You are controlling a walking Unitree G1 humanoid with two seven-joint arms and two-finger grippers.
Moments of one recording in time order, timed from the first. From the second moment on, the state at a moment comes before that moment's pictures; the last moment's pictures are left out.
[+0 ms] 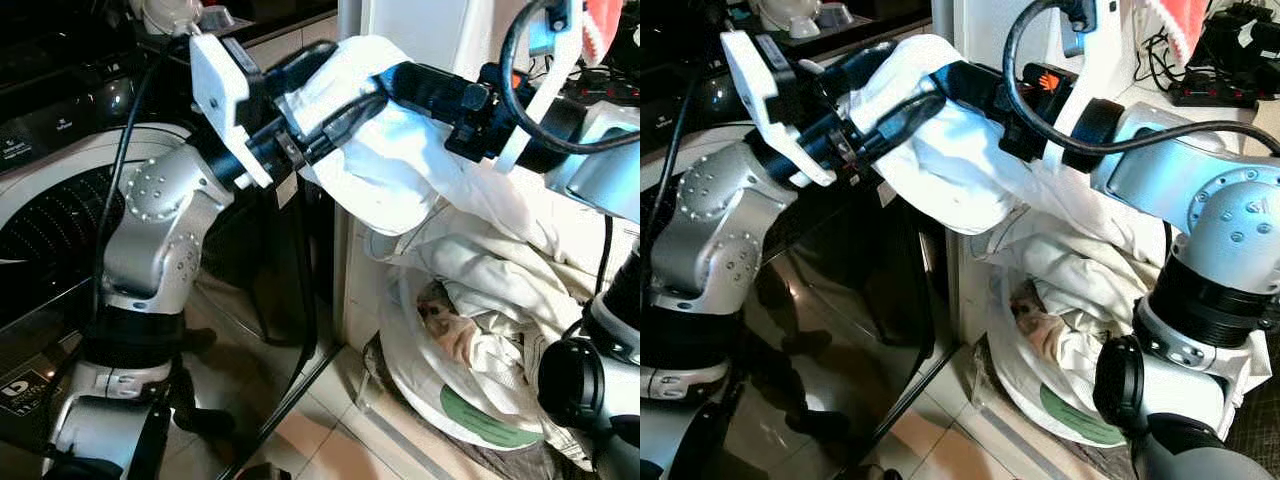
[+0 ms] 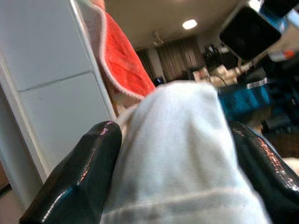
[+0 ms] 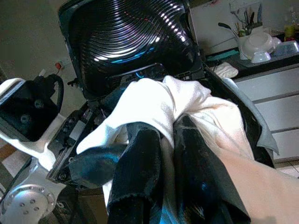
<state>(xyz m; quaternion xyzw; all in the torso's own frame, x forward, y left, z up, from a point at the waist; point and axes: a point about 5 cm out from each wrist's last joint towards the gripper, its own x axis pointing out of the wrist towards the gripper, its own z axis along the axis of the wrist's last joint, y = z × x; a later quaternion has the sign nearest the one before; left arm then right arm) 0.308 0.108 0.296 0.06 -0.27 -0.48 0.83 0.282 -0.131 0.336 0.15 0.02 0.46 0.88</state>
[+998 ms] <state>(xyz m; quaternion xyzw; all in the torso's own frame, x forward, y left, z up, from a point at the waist) 0.307 0.098 0.278 0.02 -0.21 -0.51 0.83 0.279 -0.131 0.335 0.15 0.02 0.47 0.87</state>
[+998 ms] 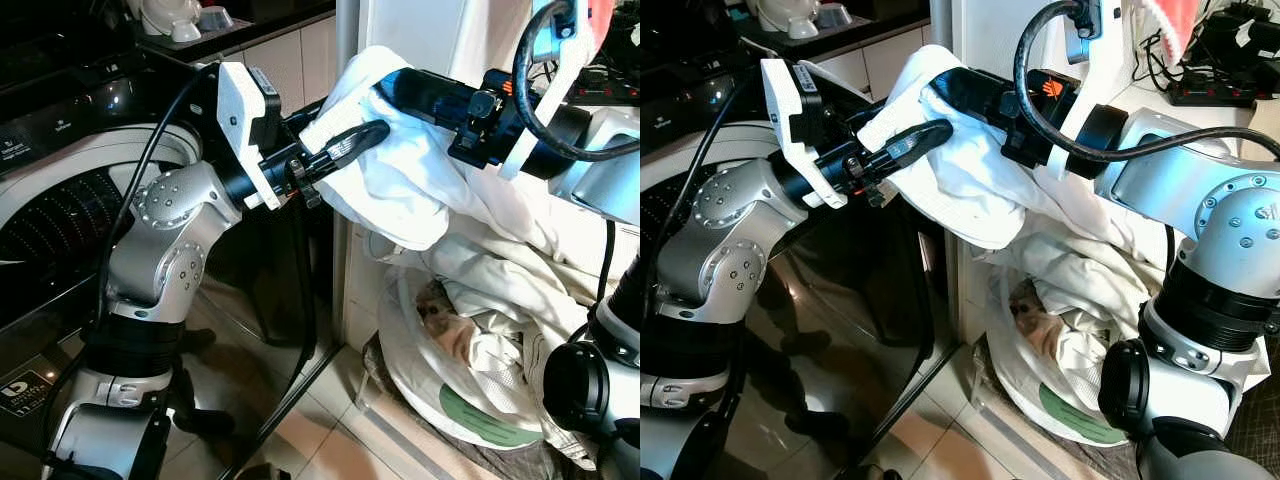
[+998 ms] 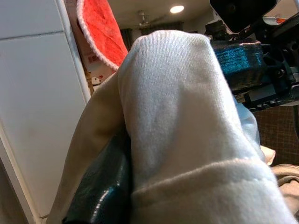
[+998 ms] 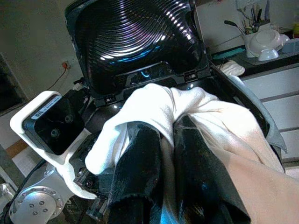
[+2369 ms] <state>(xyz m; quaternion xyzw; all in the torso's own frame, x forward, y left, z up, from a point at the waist) 0.330 0.126 0.287 0.07 -0.22 -0.39 0.89 0.275 -0.135 0.348 0.13 -0.04 0.46 0.88</state>
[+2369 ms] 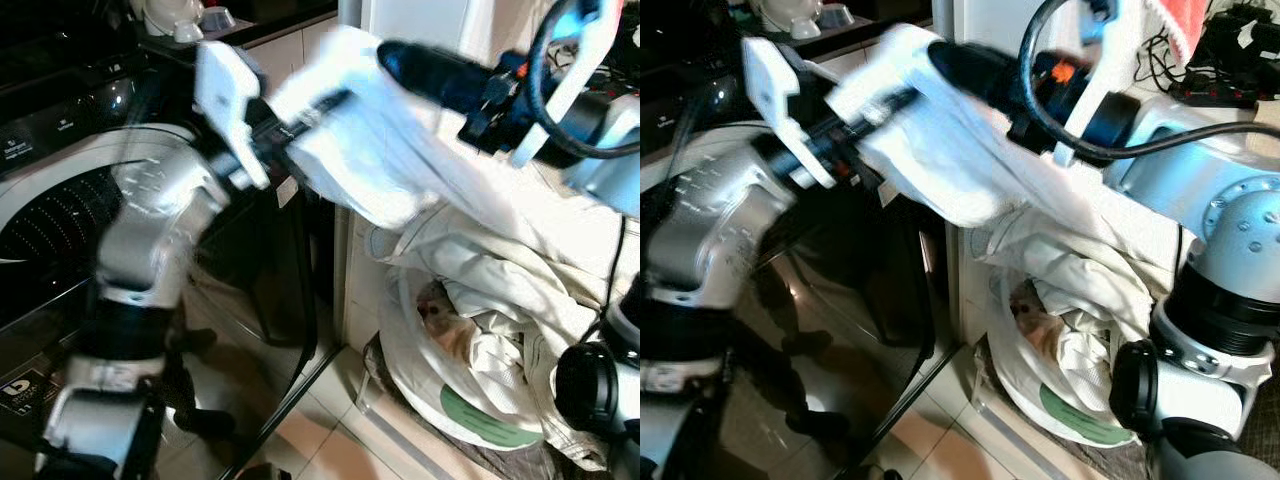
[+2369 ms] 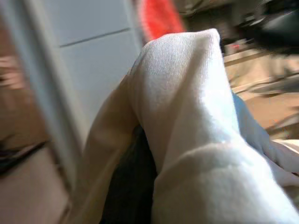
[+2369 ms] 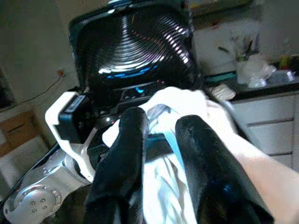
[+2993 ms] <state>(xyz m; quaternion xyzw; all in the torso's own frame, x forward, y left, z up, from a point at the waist) 0.381 0.273 0.367 0.43 -0.17 0.15 0.87 0.272 -0.130 0.346 0.08 -0.05 0.47 0.88</state>
